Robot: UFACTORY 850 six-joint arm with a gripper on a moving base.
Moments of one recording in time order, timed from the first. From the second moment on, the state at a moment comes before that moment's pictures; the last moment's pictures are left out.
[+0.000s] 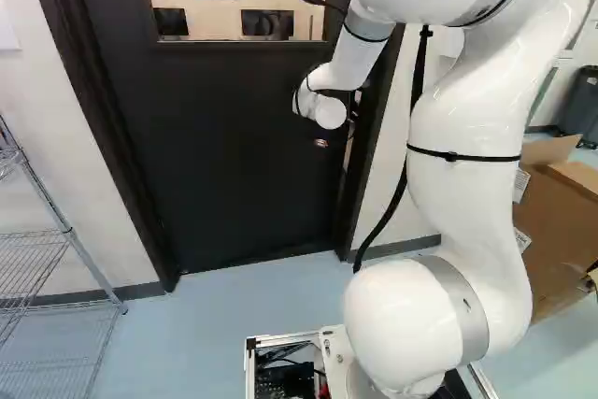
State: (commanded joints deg) arm 2.9 -18.9 -50.1 30.2 43.4 0.0
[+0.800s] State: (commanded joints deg) arm 5.4 -28.1 -61.5 29.5 43.5 0.0
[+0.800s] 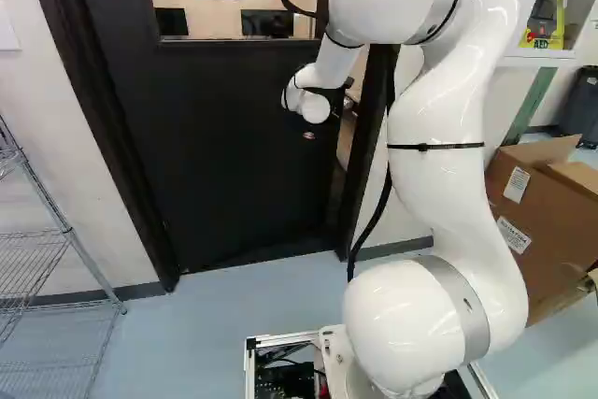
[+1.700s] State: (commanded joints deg) arm 10.4 -34.5 -69.9 7.9 43.5 0.0
